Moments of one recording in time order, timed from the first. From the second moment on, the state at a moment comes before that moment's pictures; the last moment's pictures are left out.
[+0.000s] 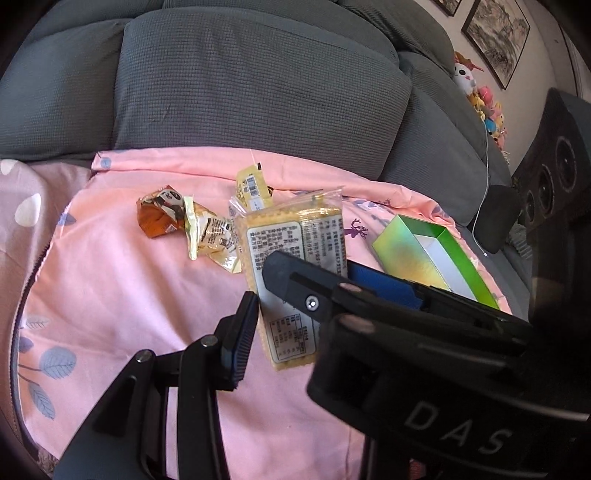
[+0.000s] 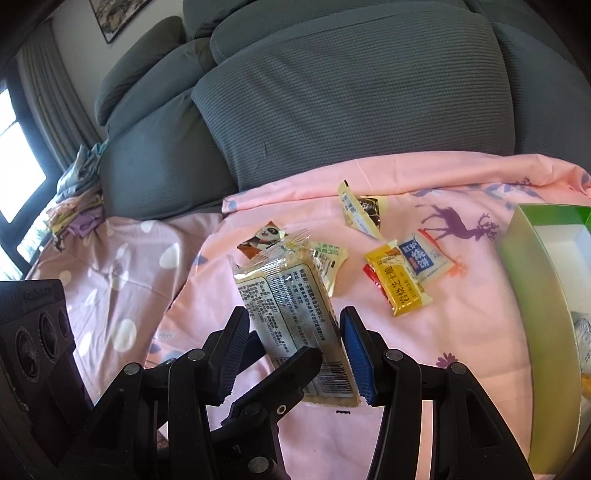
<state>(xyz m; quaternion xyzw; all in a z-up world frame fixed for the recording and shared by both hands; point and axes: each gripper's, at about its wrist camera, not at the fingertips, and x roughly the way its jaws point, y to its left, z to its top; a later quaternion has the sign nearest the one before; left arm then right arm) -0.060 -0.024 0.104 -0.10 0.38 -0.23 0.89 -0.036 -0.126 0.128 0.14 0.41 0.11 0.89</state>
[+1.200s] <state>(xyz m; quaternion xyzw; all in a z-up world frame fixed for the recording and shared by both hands) -0.078 -0.067 0.145 -0.06 0.31 -0.25 0.92 -0.070 -0.164 0.170 0.15 0.34 0.09 0.93</state>
